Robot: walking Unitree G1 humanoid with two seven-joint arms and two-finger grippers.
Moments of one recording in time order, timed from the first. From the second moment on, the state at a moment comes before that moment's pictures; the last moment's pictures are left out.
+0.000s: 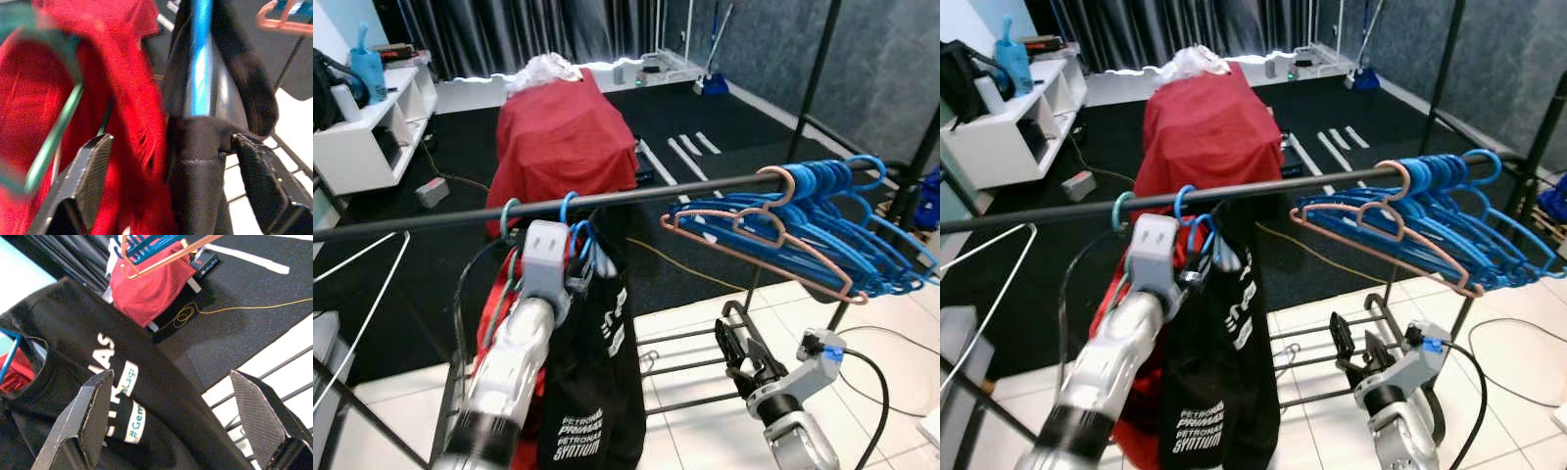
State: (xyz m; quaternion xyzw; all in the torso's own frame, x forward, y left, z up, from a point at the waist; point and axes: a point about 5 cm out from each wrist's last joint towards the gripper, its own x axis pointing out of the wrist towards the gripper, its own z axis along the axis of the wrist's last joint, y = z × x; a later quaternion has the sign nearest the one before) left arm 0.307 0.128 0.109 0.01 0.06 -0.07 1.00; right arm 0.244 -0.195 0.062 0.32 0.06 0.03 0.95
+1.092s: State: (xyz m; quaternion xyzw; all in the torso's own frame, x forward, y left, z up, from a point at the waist) left arm 0.227 0.153 0.059 0.02 0.09 -0.11 0.99; right arm 0.244 -0.199 0.063 0.31 0.05 0.03 0.95
